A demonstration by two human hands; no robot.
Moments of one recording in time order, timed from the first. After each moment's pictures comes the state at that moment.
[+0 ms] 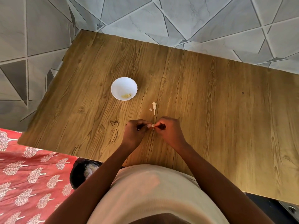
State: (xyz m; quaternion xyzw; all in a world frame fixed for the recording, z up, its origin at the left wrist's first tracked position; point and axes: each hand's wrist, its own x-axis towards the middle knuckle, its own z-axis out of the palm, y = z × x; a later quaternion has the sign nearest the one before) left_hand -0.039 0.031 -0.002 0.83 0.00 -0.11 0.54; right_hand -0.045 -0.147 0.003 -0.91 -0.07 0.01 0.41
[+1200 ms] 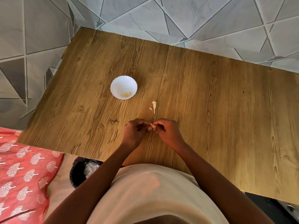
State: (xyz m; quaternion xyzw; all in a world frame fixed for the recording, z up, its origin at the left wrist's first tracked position) left_hand -0.041 0.032 -0.011 0.84 0.00 -0.11 0.53; right_hand -0.047 -0.144 -0.003 -0.89 -0.05 0.07 0.44
